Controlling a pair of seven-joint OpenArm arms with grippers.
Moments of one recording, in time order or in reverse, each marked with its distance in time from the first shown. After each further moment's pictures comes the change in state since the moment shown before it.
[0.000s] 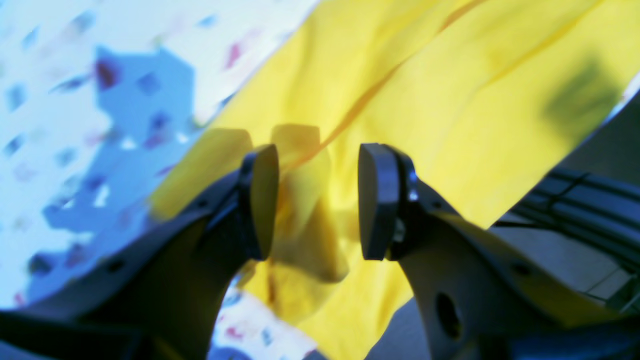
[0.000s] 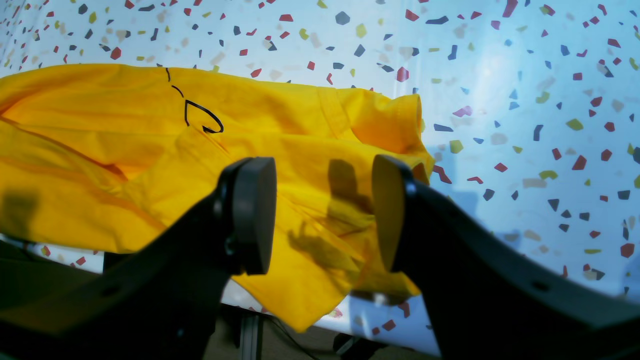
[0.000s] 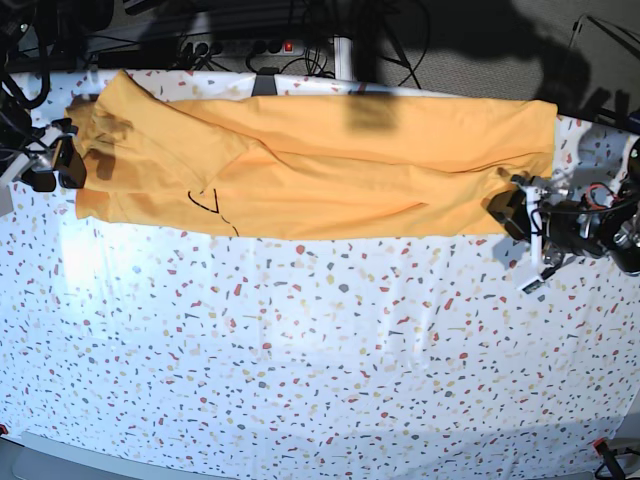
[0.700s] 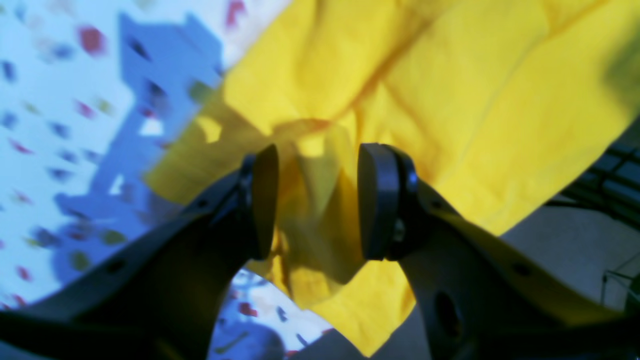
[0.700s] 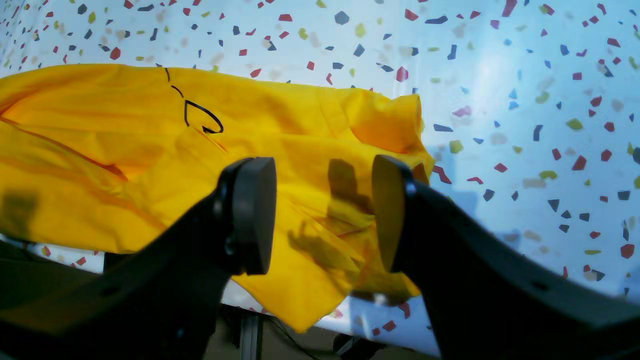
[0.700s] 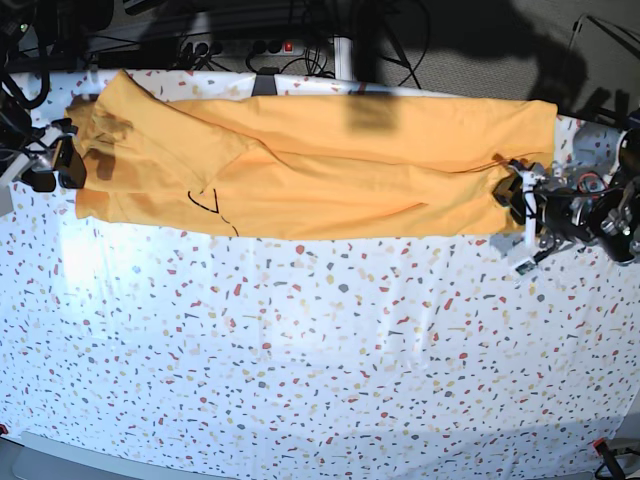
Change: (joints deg) left arm 2.7 0.4 0.0 0.0 7.7 0.0 1.4; right arm 0.0 0.0 0.0 0.0 0.0 0.0 0.0
